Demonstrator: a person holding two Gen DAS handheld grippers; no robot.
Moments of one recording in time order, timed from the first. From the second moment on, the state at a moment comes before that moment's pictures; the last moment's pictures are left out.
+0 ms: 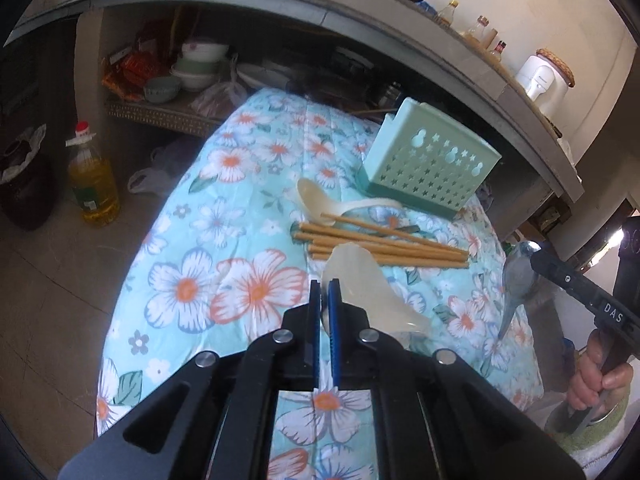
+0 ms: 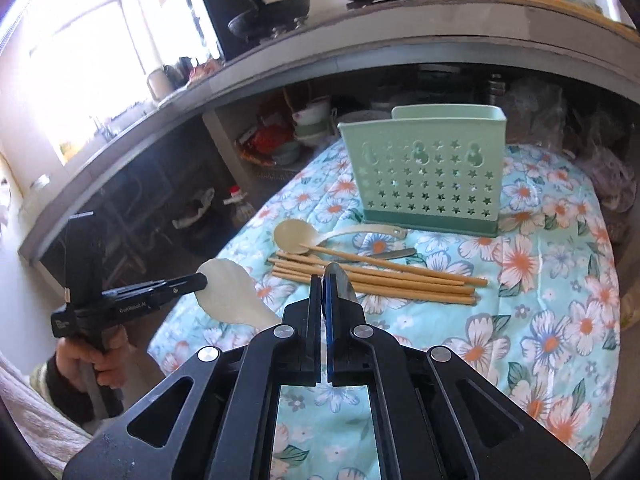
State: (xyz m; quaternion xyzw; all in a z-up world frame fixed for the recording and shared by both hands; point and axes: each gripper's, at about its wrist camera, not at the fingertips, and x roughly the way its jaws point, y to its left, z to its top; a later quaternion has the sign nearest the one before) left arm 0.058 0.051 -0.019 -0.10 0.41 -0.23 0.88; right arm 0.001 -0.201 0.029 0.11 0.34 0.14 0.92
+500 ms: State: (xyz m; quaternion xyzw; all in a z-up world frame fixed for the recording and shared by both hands) left arm 0.085 0.008 0.143 -0.07 0.20 -0.29 0.93; right arm -0.028 -0.269 0.068 0.23 0.23 0.12 0.94
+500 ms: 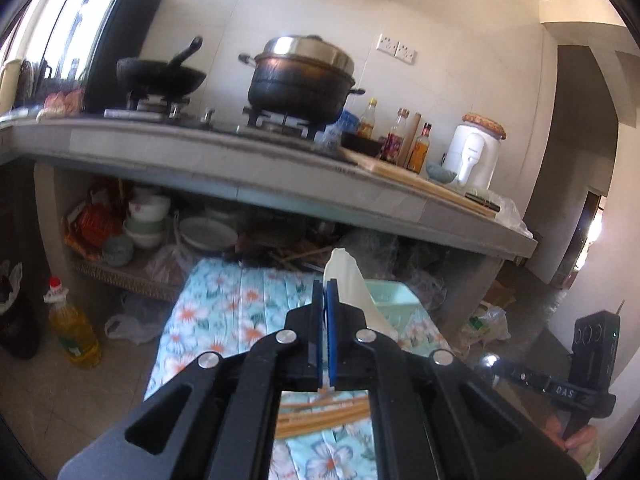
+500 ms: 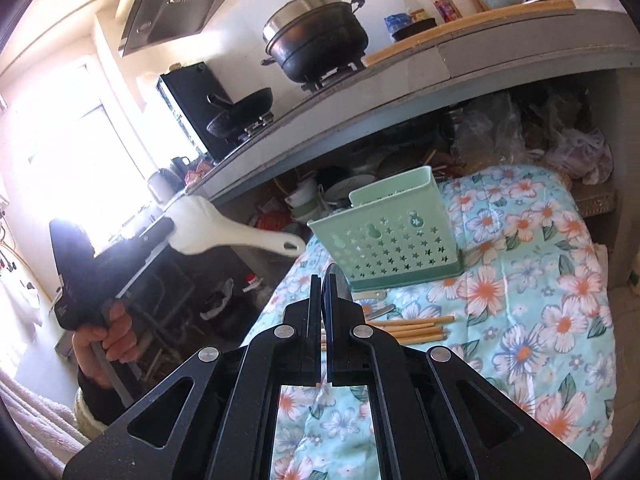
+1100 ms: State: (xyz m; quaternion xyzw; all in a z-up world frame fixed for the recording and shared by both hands) left arm 0.182 -0.107 0.115 0.15 0.21 -0.21 0.94; right arm -0.019 -0.297 0.080 0.24 0.21 0.13 0.94
